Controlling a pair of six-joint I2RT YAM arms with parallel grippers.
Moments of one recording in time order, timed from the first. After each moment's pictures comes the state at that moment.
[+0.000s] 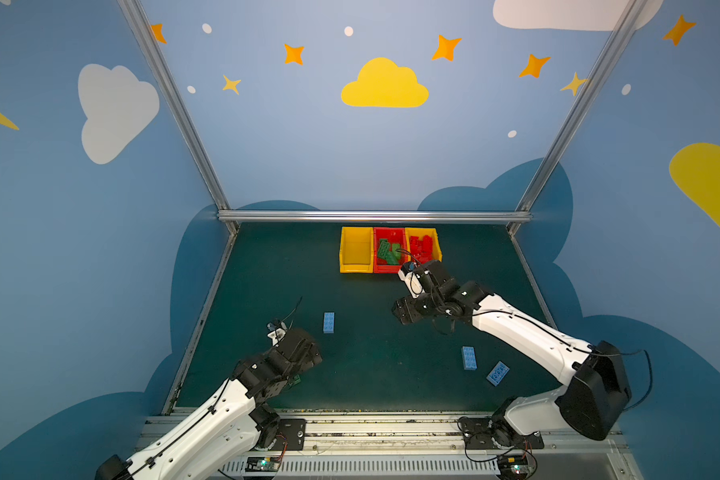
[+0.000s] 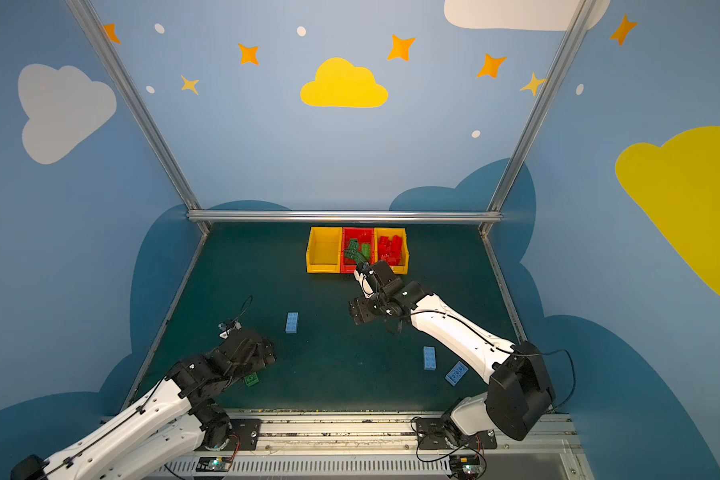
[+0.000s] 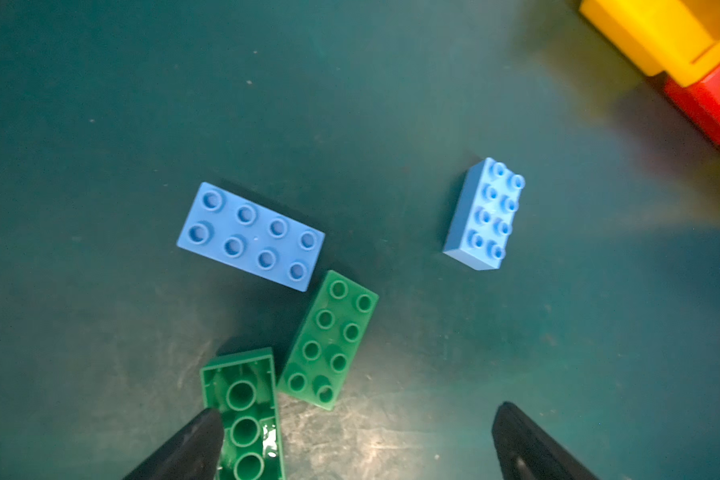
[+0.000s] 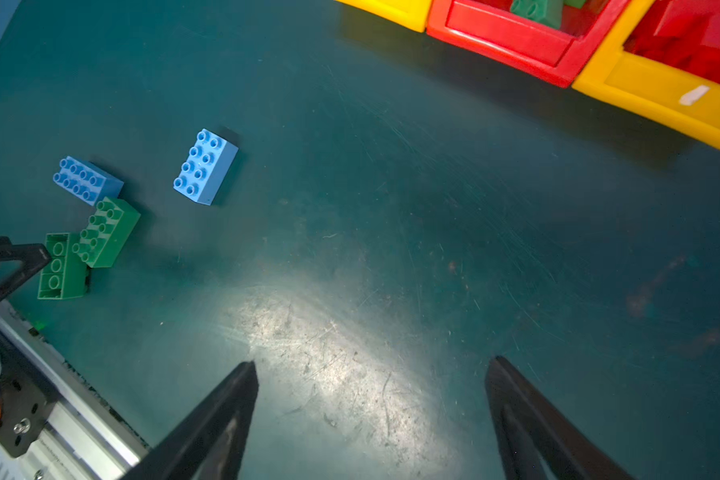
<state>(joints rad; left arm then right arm) -0.65 0.72 0.47 -0.82 -0.32 -1.07 0.73 1.42 1.12 -0.64 -0.06 0.23</state>
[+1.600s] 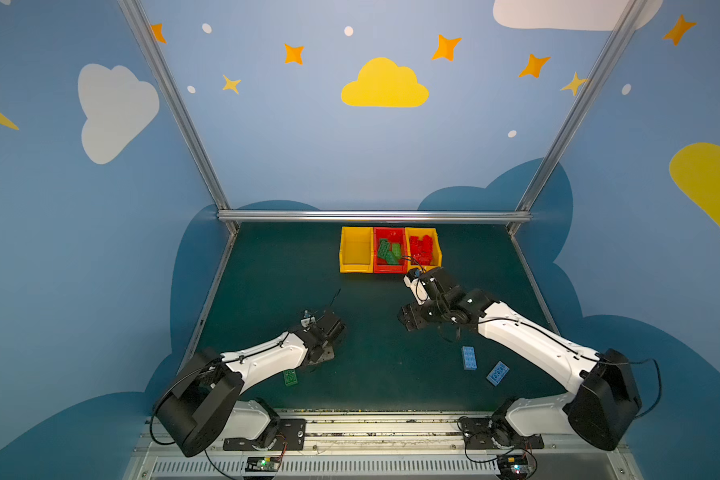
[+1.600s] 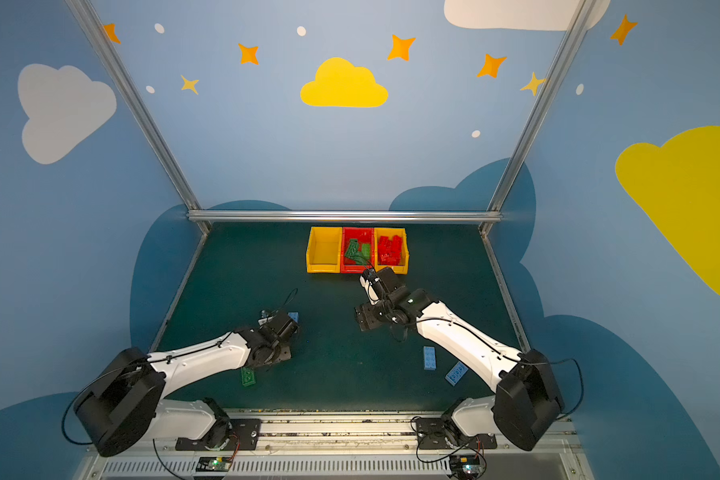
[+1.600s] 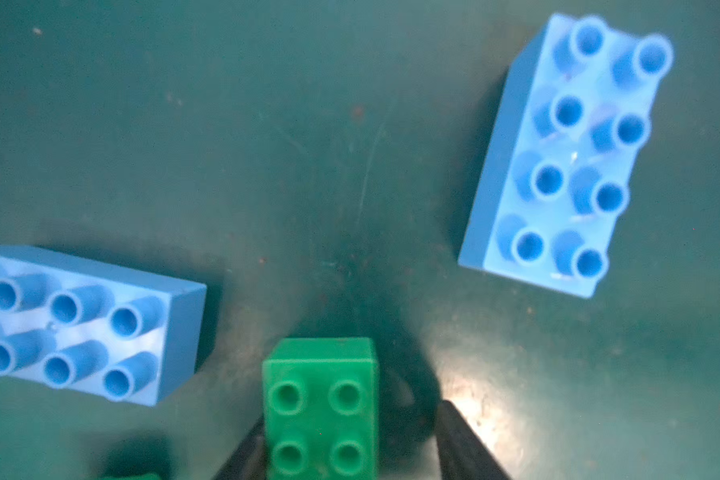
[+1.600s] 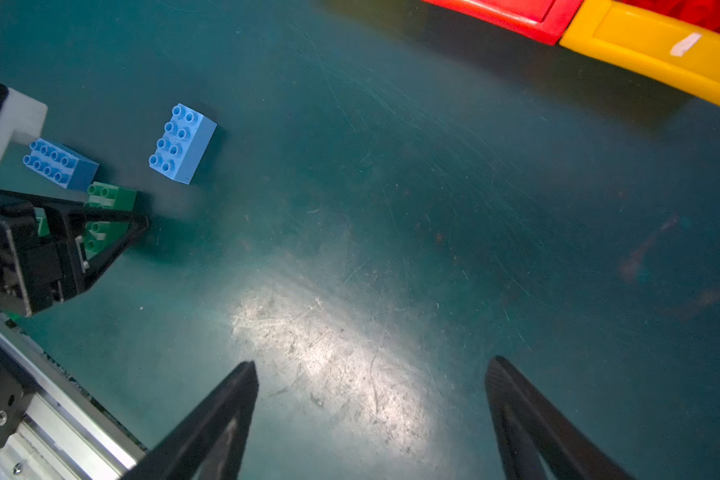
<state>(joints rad) -0.66 1.37 0.60 -0.55 -0.30 -0.92 0.72 1.35 1.04 -0.65 -0.05 0.24</state>
